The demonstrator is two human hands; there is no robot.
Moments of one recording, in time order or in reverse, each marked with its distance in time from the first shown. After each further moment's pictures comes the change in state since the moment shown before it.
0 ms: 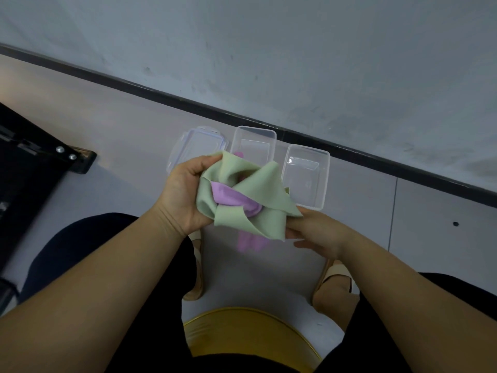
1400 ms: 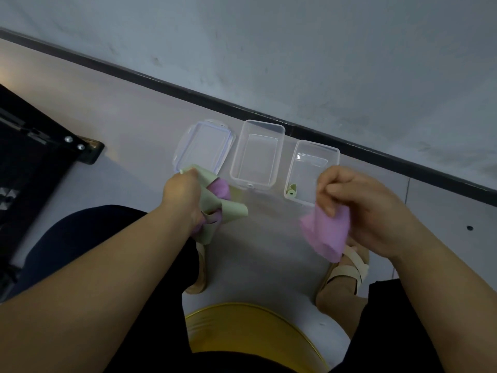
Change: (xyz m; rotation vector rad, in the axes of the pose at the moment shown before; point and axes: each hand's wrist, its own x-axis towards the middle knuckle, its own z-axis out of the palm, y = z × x) left_hand 0.022 -0.010 -0.034 0.292 0.828 0.104; right_hand -0.062 -0.045 -0.020 0.321 -0.129 -0.585
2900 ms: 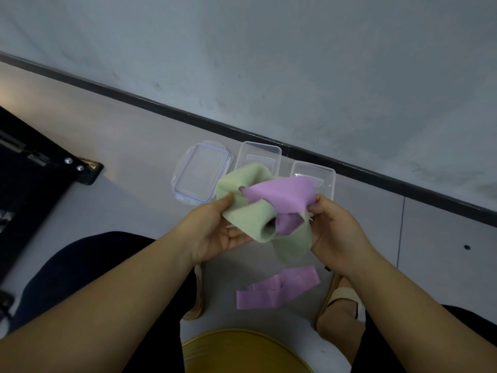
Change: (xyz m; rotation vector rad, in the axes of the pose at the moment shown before) left_hand -0.010 -0.008 0.013 -0.045 -0.499 -0.285; right_hand 0.036 0.036 0.006 0.426 0.371 0.195
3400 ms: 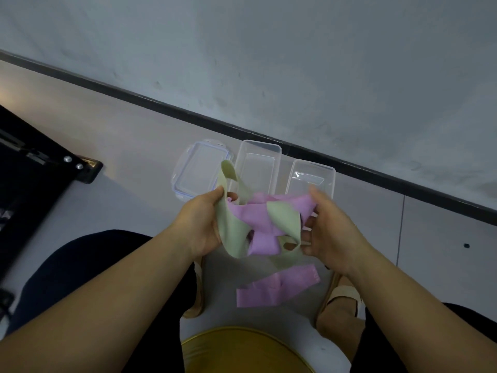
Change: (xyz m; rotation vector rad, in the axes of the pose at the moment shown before) left_hand -0.001 0.007 -0.003 -0.118 -0.034 0.107; right_hand 0.001 0.002 -0.005 -0.314 0.093 0.163
